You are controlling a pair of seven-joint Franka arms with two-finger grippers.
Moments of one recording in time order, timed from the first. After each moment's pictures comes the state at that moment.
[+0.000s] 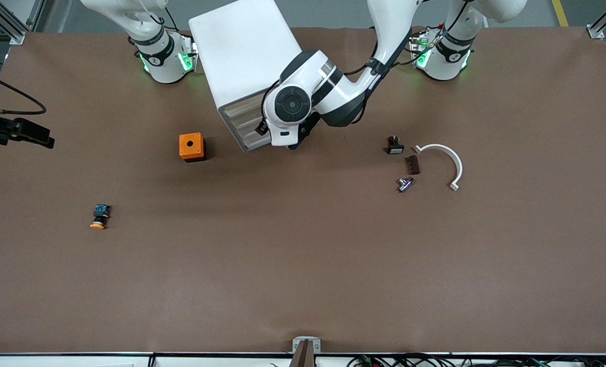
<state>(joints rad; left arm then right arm) -0.89 0.64 -0.01 -1.37 -0.56 1.82 -1.65 -0.01 0.14 -0.03 -1.36 -0.03 1.36 0.05</state>
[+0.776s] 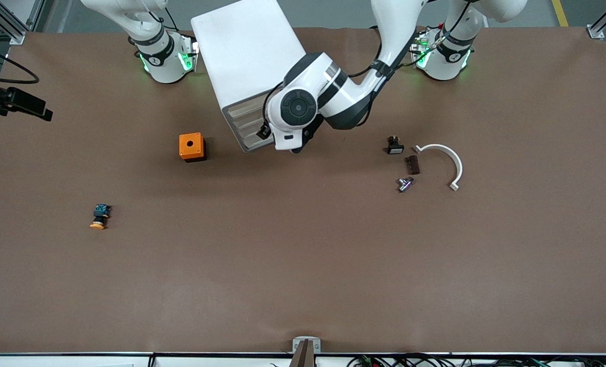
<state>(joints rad) -0.85 0.63 -0.01 -1.36 -0.56 1.83 -1.62 -0.02 0.01 -0.03 -1.47 0.03 1.31 0.10</state>
